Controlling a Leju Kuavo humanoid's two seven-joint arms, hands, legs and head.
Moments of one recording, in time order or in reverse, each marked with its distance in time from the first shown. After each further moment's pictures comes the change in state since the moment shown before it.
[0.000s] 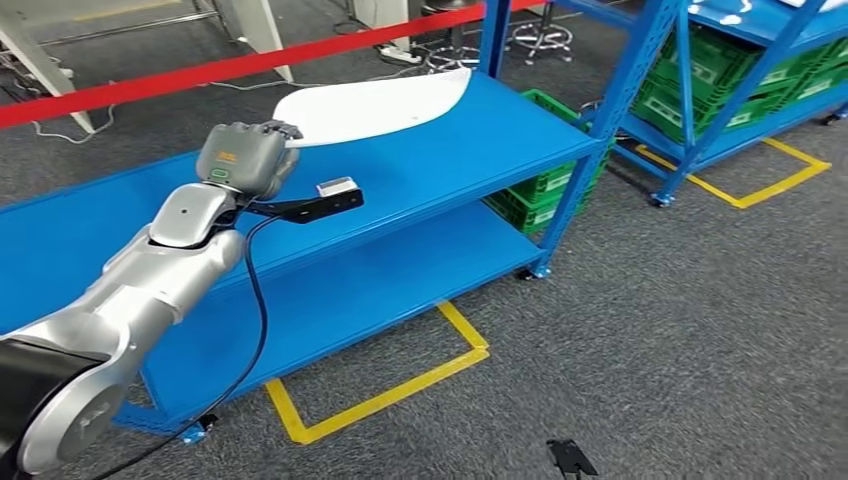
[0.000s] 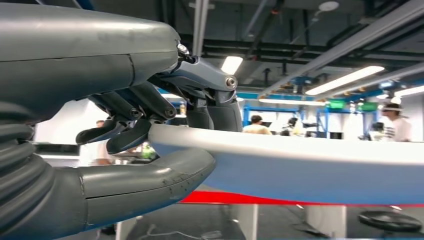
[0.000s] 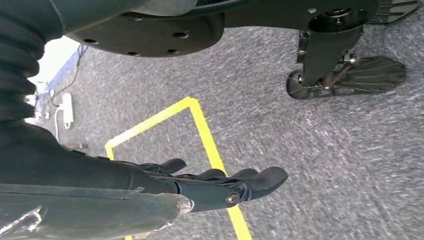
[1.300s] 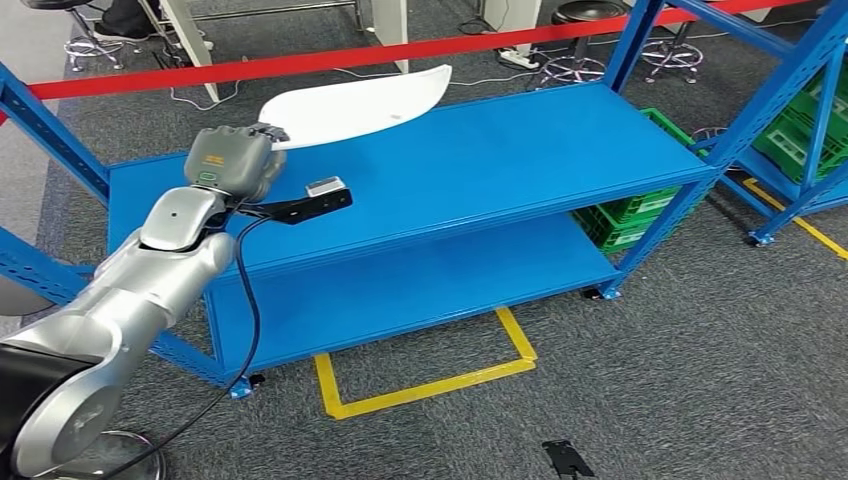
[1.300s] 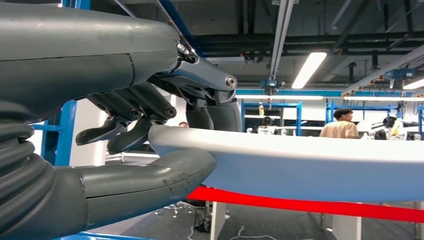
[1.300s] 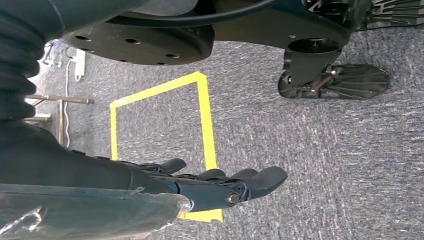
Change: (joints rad) left arm 0.004 -0.004 0.035 0.008 -0.016 0.003 0.005; right arm 0.003 -0.001 0.021 0.000 -0.009 -0.005 0.004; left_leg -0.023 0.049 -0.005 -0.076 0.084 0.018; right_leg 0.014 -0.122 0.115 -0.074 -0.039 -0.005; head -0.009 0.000
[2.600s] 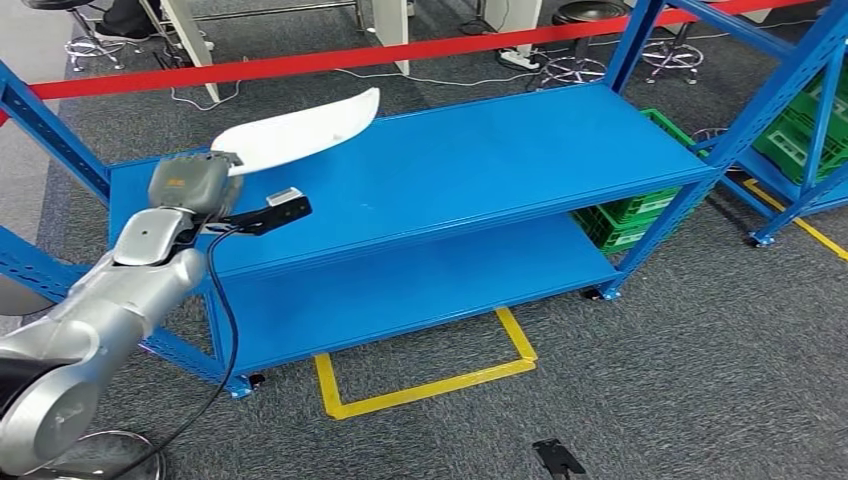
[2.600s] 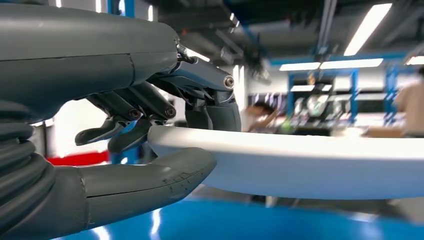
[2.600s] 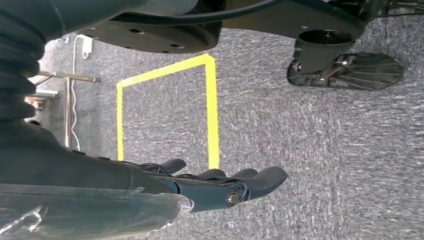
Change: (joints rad) left arm 0.014 0.051 0.101 0.105 -0.030 0.007 0.036; right arm 0.000 0.002 0.067 0.000 0.047 -0.019 0.030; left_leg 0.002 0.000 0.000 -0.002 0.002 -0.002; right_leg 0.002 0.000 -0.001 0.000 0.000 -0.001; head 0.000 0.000
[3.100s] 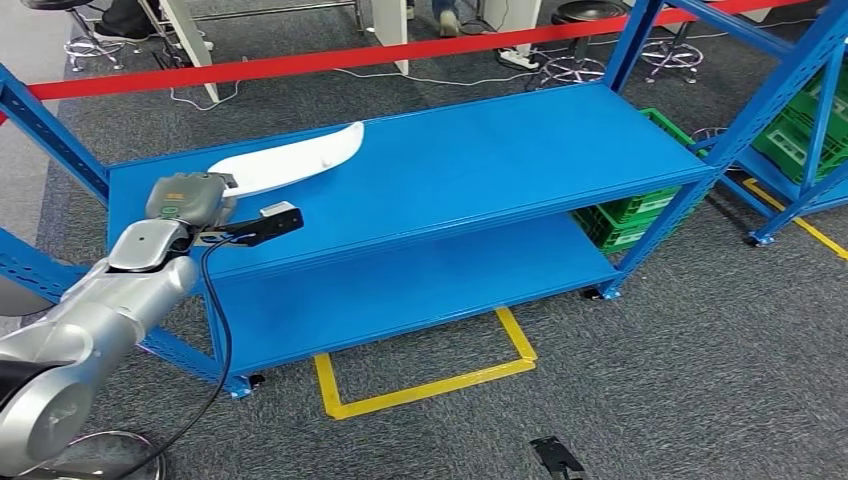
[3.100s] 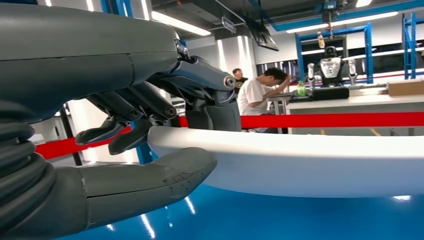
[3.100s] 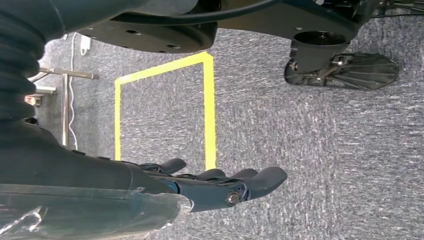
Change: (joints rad) left arm 0.013 0.031 0.003 0.051 -0.004 -0.129 0.046; right arm -0.008 0.001 0.019 0.000 -0.001 0.003 0.002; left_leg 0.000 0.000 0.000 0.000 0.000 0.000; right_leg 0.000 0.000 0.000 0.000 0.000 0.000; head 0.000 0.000
